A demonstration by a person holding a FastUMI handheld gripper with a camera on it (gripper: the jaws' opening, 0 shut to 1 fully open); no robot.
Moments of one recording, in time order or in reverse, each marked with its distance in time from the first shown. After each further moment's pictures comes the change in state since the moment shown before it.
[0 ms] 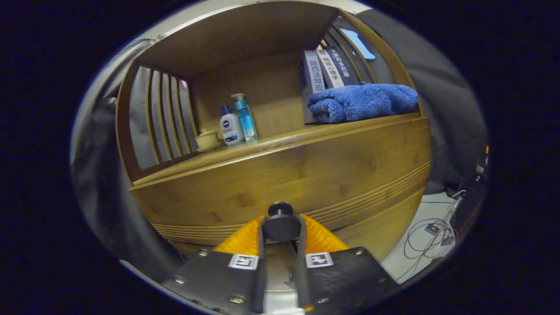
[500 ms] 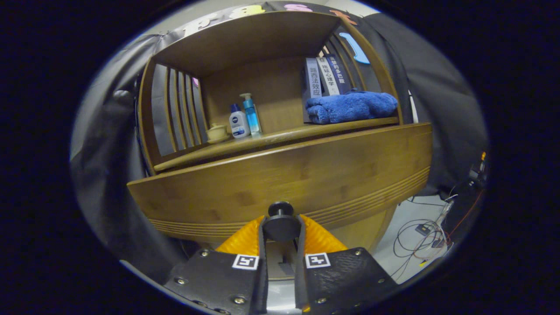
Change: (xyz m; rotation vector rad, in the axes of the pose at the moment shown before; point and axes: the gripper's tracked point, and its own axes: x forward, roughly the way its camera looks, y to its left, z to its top) arm -0.084 -0.012 -0.016 -0.043 0.035 0.008
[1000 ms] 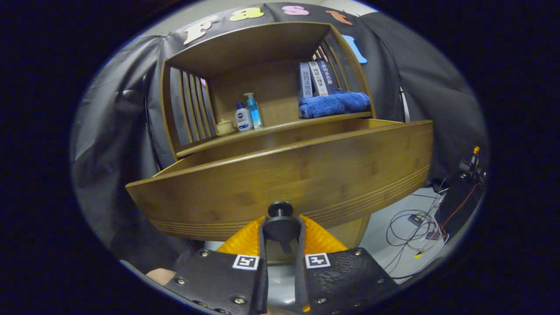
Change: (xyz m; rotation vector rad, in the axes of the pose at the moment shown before) arm -0.093 -0.014 -0.035 0.003 0.049 0.003
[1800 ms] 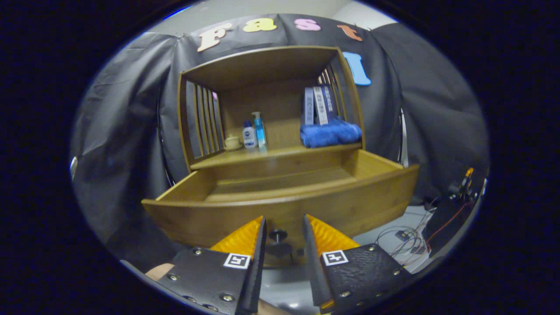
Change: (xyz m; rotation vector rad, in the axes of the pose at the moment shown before) arm -0.063 -0.003 0.090 -0.090 -0.126 0.013
